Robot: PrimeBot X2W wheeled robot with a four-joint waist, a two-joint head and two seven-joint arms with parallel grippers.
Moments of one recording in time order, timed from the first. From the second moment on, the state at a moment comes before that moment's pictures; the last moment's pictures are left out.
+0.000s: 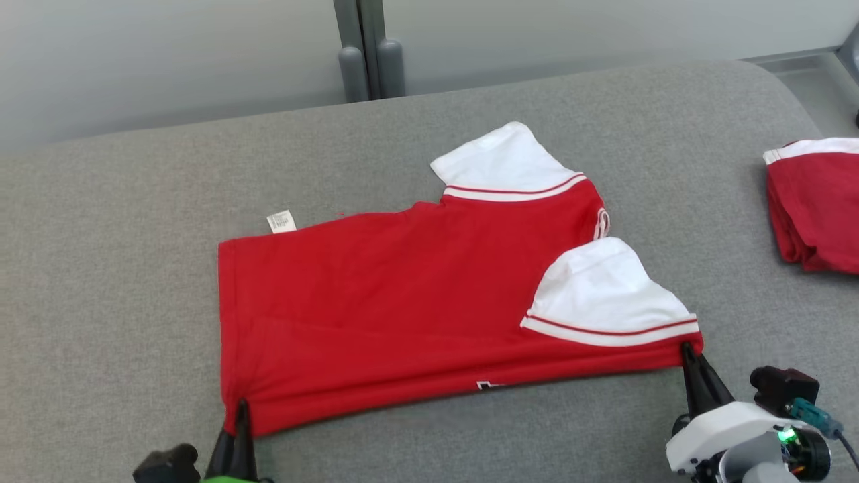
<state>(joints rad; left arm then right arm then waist) 0.03 0.05 -0.06 0.41 -0.39 -0.08 -0.26 -0.15 -0.05 -0.08 0.55 0.34 0.13 -0.26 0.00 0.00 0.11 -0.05</state>
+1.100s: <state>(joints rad) -0.54 0.12 -0.04 0.77 -0.26 -0.09 -0.26 -0.58 -0.05 0.08 0.60 0.20 0.13 -0.26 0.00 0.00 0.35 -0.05</state>
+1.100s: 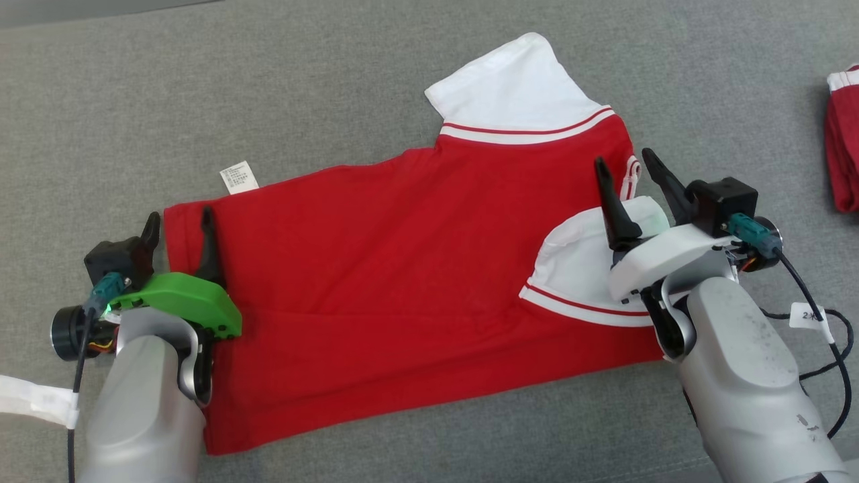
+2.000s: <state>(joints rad) -0.63 0.05 -0.13 0.66 -0.25 -0.13 -0.26 -1.16 -0.17 0.12 1.10 0.15 0.13 -0.05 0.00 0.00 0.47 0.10</state>
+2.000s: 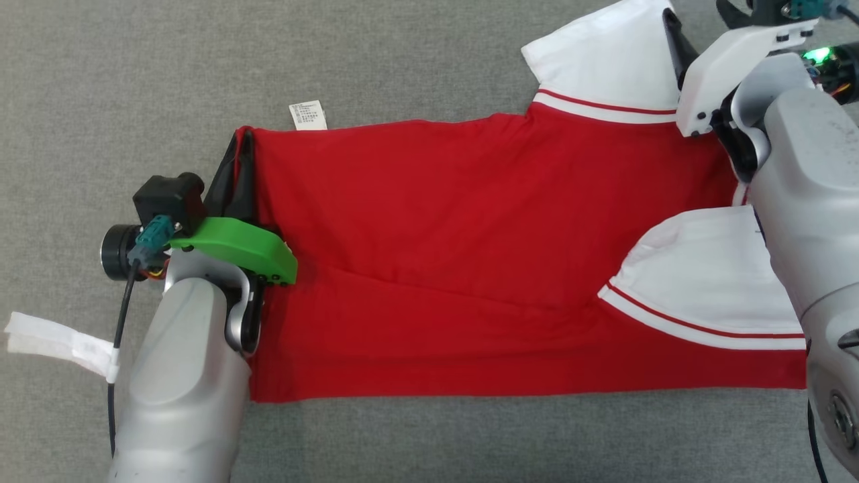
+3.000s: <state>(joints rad) -0.54 0.07 -0.07 0.51 -0.30 -0.13 -0.26 -1.12 -0.14 0.05 0.90 0.22 0.13 -0.26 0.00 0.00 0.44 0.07</state>
